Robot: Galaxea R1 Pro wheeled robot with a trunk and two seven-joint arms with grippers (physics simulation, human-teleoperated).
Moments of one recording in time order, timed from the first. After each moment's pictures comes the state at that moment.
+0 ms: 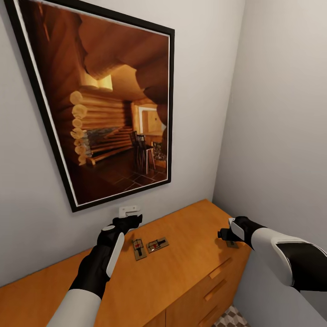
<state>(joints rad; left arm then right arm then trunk) -0.57 -0.17 -0.01 -1.12 0.05 0.52 0.11 -1.13 -0.11 0.07 0.07 -0.10 0.47 -0.05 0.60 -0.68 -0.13</state>
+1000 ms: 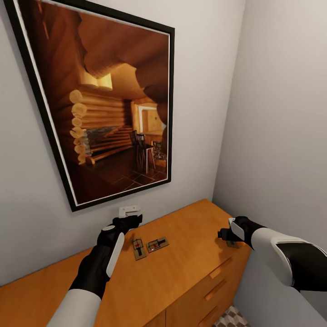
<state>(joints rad) -0.57 -0.17 -0.01 -1.12 0.05 0.52 0.11 -1.13 -0.11 0.07 0.07 -0.10 0.47 -0.05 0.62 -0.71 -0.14</state>
